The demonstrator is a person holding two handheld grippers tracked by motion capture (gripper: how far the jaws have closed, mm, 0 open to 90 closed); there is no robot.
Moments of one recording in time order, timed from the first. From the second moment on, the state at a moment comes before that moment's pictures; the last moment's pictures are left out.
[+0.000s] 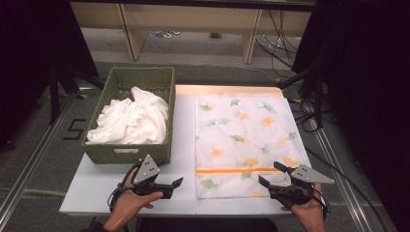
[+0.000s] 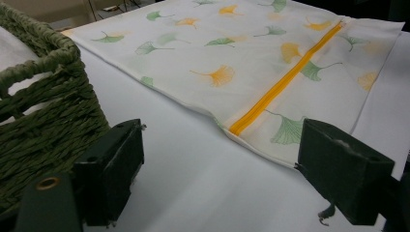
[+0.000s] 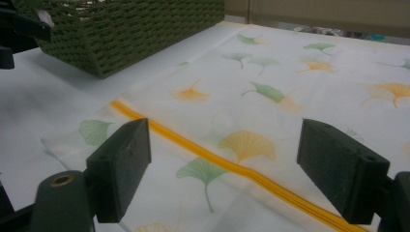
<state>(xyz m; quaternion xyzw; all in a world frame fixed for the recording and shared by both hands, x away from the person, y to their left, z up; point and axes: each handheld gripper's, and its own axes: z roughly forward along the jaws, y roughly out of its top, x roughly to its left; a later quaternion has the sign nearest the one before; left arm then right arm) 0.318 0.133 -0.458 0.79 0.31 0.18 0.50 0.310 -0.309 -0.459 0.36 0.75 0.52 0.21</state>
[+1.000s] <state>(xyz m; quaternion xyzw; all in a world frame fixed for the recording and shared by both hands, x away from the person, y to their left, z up) 0.333 0.106 -0.468 0.82 0.29 0.14 0.46 0.315 -0.329 -0.455 0.40 0.73 0.50 0.23</state>
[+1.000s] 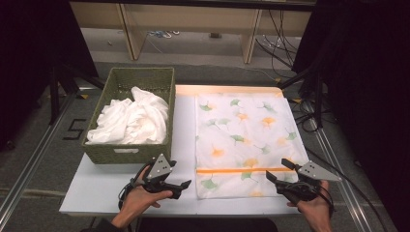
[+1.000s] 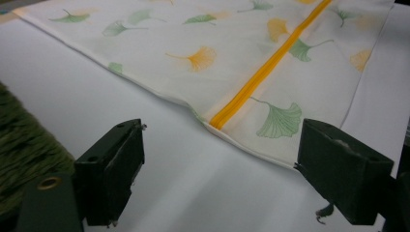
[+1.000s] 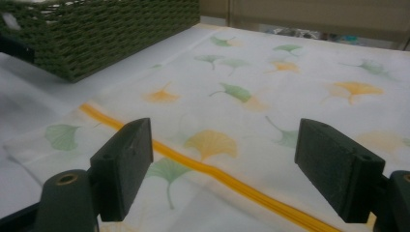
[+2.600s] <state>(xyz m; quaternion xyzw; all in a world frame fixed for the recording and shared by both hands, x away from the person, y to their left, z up) 0.377 0.038 -0.494 0.87 0.26 0.13 0.40 0.369 -0.409 -0.464 0.53 0.71 0.40 0.24</state>
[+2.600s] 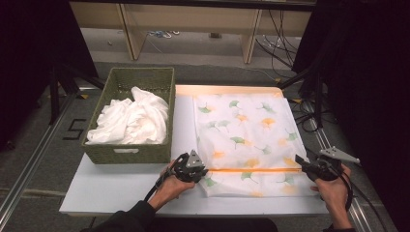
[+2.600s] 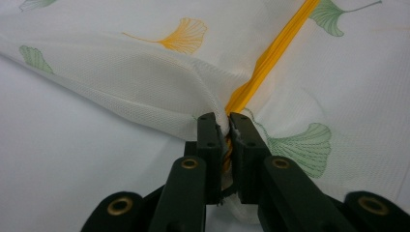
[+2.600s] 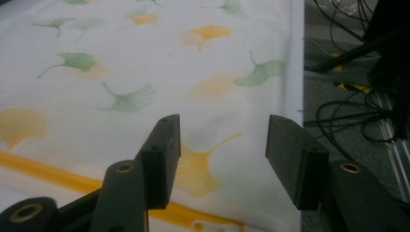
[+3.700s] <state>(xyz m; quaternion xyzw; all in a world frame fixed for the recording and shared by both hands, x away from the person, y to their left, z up) 0.382 0.077 -0.483 0.86 0.30 0.14 0.38 0.441 -0.382 -0.480 0.48 0.78 0.35 0.21</state>
